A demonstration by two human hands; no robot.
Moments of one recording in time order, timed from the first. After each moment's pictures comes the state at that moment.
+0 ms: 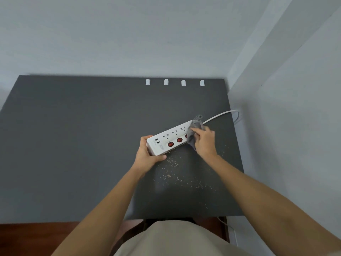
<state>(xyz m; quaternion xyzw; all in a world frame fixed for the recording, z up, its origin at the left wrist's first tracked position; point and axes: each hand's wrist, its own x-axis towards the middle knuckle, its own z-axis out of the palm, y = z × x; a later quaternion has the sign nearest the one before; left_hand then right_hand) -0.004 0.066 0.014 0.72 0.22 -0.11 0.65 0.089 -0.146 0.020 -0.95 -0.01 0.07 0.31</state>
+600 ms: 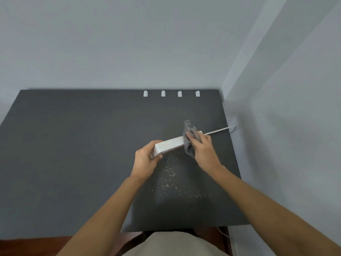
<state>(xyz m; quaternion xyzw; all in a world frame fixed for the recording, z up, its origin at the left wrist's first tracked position) 0.009 0.057 0.049 0.86 0.06 0.02 0.51 0.078 -0.163 0.036 -0.95 -0.20 -0.02 0.25</state>
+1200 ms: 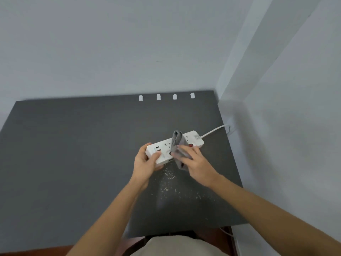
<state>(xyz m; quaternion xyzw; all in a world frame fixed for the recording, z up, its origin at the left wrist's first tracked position) 0.009 0.039 0.063 0.59 0.30 -0.06 0.75 0.047 -0.168 0.030 -0.91 -0.37 -0.01 0.22</state>
